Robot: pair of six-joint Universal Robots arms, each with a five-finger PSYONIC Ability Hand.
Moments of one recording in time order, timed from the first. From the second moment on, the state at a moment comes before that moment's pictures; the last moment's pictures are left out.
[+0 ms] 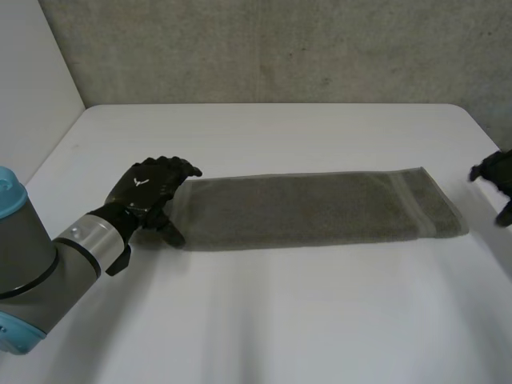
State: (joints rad) left arm 4.44 -1.83 -1.82 3.45 -1.21 3.22; right arm 1.23 -0.97 1.41 0.03 0.87 2.39; left_hand 0.27 0.24 0.22 0.23 0.05; right_hand 0.47 0.47 0.18 0.18 0.25
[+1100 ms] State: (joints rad) left arm 4.43 -1.84 -1.83 3.47 -1.21 3.22; right arm 1.28 -0.77 1.27 0.06 0.78 2.47; left_hand 0.27 0.24 0.22 0.23 0.05; right_hand 1.29 1.26 0.18 0.18 1.14
